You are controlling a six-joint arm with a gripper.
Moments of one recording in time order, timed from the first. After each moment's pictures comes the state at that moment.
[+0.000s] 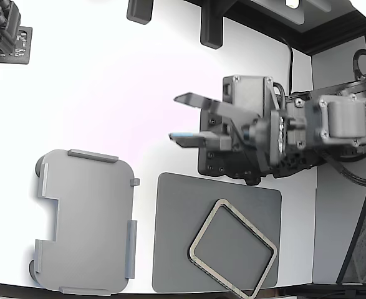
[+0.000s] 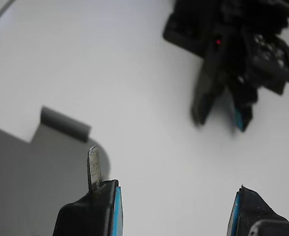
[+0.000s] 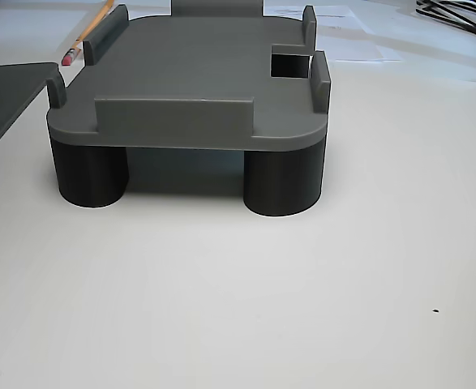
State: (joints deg) arm 23.6 151.6 135.3 49.2 16.9 -12.4
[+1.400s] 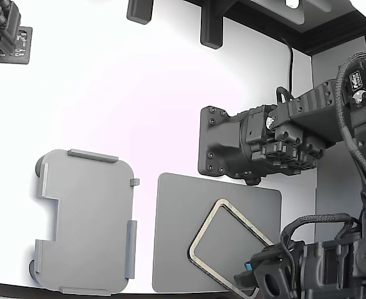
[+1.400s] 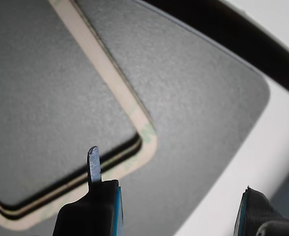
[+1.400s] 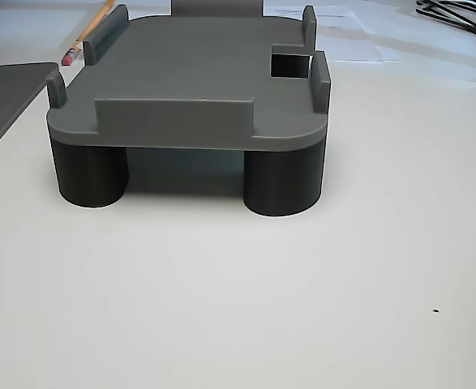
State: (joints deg) arm 80.4 99.9 92.8 94.2 9.5 -38.5
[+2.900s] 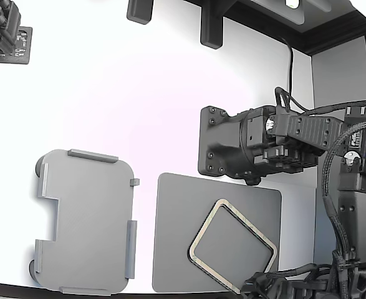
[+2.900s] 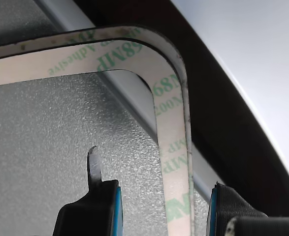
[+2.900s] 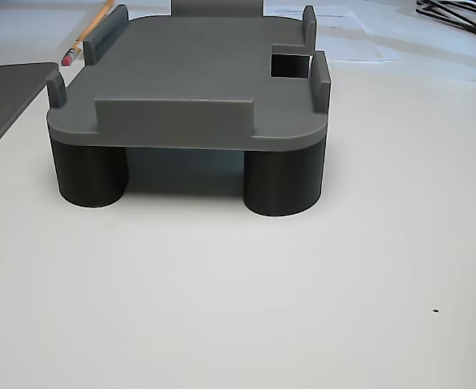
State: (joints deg) arm 87.4 76.5 84.7 86.7 -3.6 -52.3
